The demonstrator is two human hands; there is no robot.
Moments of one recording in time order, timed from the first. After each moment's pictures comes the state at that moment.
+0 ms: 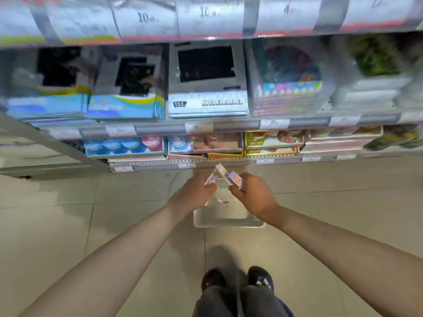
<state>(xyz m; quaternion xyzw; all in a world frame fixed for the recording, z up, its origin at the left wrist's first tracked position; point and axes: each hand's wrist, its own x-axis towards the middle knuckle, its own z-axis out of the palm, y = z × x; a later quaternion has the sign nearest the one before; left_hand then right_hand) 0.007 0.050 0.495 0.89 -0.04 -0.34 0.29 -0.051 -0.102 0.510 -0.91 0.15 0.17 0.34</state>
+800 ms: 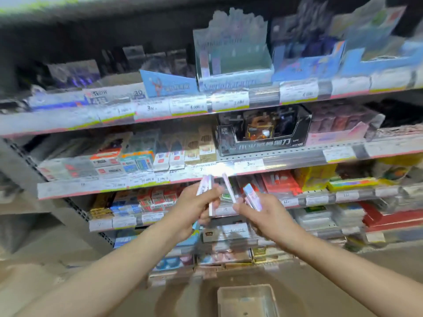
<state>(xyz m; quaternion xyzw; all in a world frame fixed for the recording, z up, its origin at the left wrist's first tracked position) 0.013 0.081 1.003 0.67 -0.12 -0.27 0.68 -0.068 -0.077 0.992 -0.77 0.04 -0.04 0.63</state>
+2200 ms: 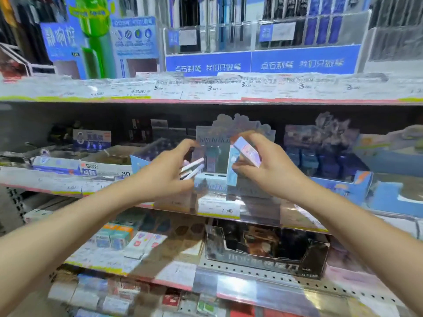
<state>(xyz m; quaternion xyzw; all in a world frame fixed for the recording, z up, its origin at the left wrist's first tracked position) 0.147 0.016 1.187 0.91 -0.30 0.17 0.23 0.121 -0.200 1.193 -0.87 -0.24 -0.22 0.38</state>
